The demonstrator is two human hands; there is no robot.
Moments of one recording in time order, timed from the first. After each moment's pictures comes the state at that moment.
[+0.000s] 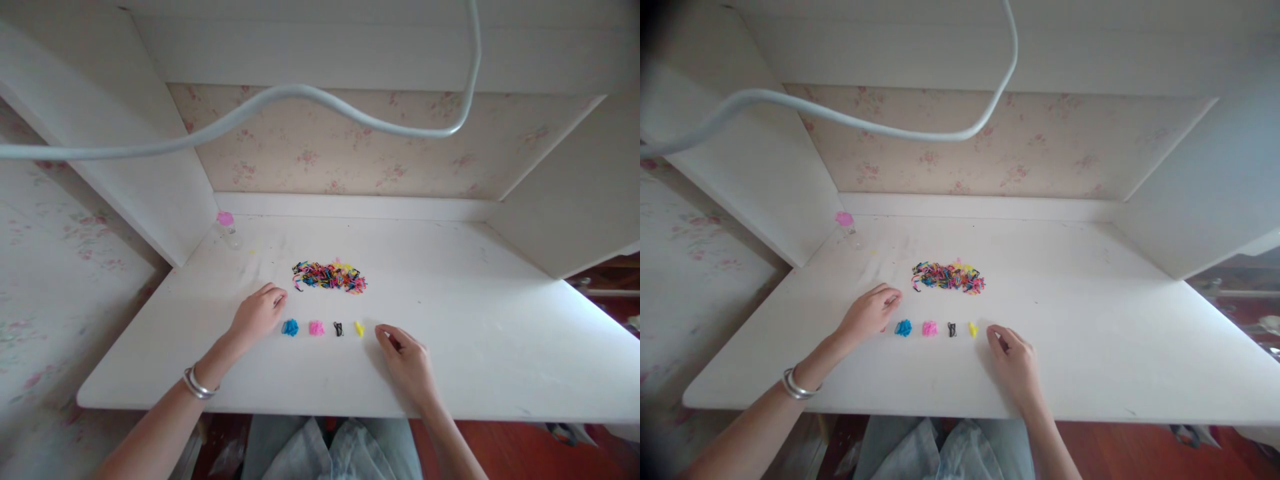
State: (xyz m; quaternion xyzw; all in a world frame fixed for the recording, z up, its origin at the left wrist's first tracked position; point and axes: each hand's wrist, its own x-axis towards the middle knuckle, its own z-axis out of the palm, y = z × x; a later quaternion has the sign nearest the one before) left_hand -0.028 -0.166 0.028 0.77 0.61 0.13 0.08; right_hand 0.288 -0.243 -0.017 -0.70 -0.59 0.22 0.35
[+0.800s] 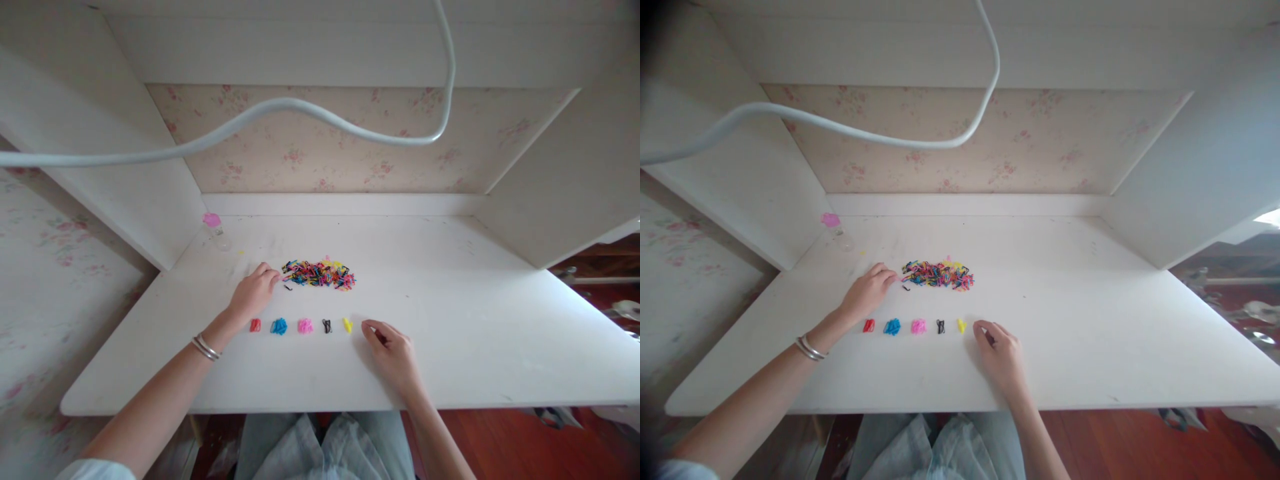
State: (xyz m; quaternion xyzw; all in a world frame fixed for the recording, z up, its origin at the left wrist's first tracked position) left_hand -0.017 -0.124 0.025 0.79 0.60 0.13 0.03; right_hand 0.289 -0.244 -0.015 -0.67 -0.60 0.24 0.36
